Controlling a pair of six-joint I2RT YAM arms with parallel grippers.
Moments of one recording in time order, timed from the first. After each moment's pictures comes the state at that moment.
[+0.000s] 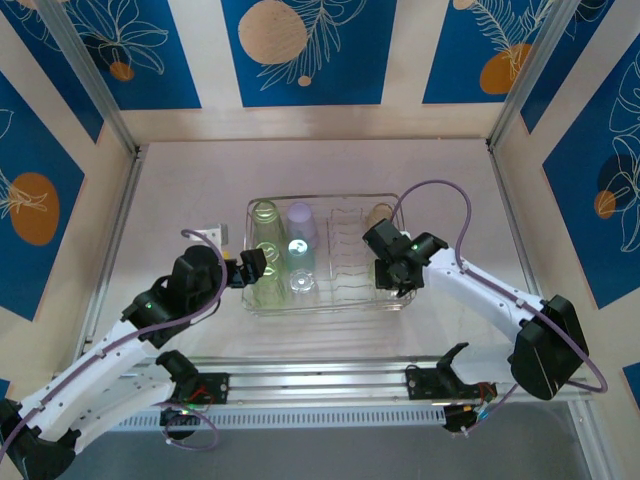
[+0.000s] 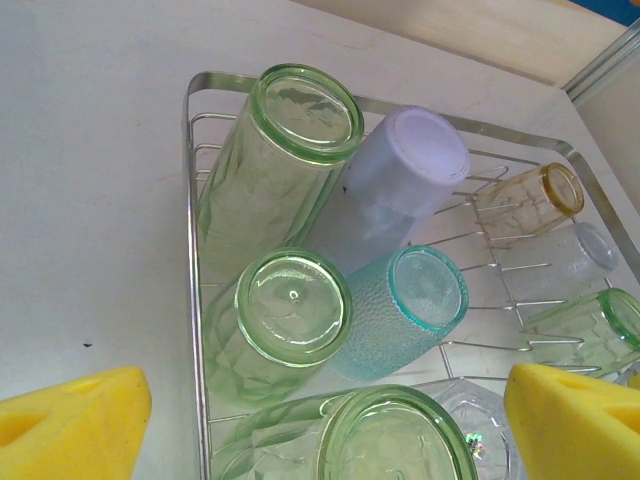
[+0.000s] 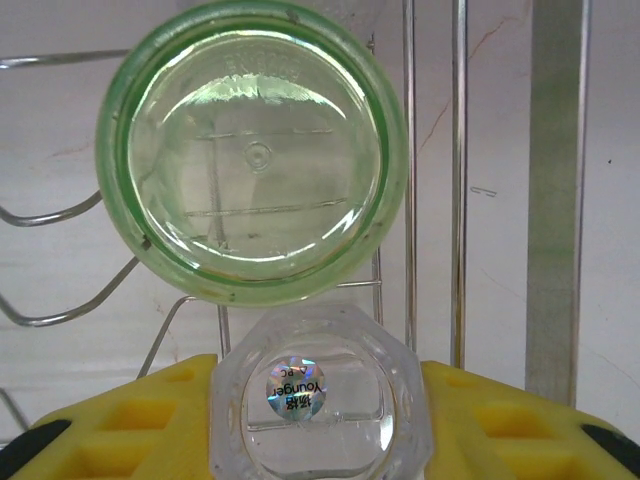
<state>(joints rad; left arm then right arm) -0.71 0.72 0.67 -0.47 -0.24 -0.62 0.67 1.28 0.93 -0.98 0.26 0.65</state>
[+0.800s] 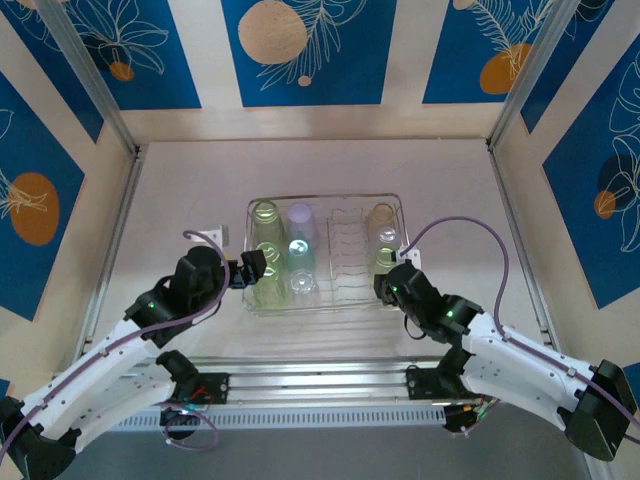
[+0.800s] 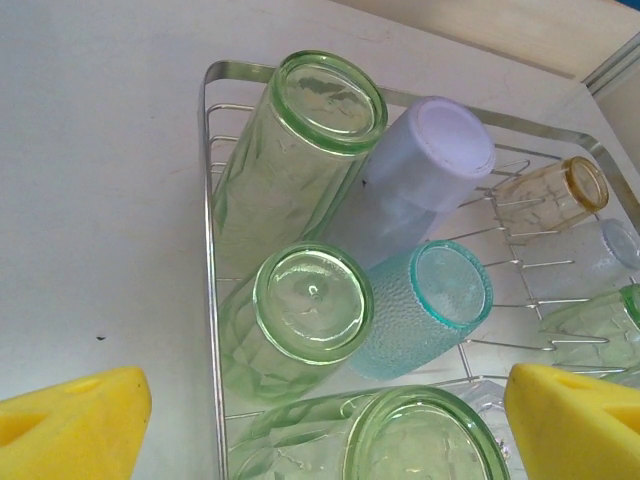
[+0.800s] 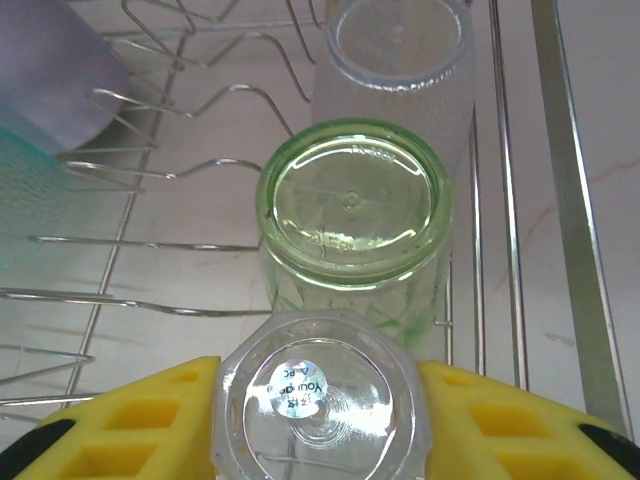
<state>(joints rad) -0.71 0.72 0.66 -0.47 -0.26 -0.62 0.81 0.79 0.44 -0.41 0.43 0.55</state>
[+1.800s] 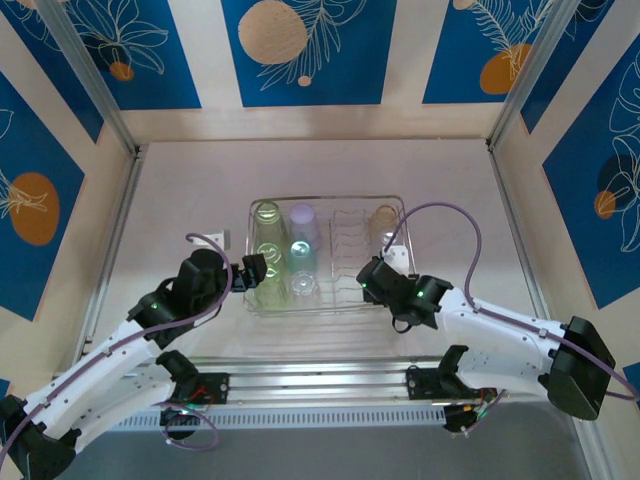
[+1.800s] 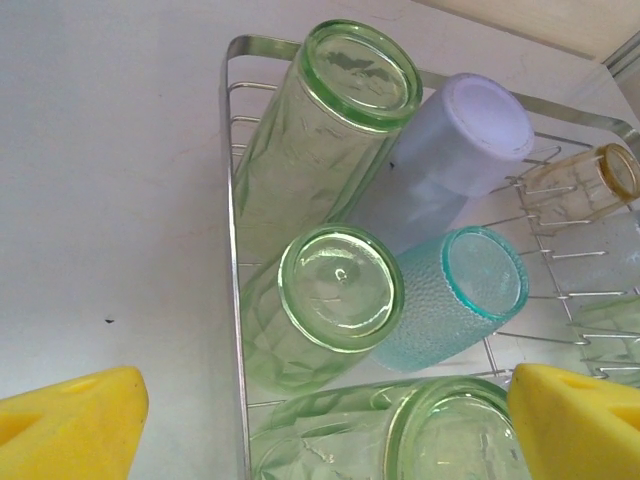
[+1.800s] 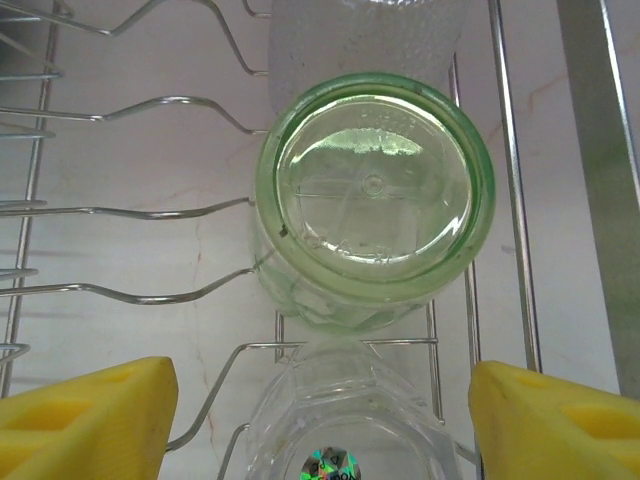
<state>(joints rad) -0.71 0.72 0.62 -0.46 -0.26 -0.62 0.92 1.07 0.67 -0.74 0.52 0.80</state>
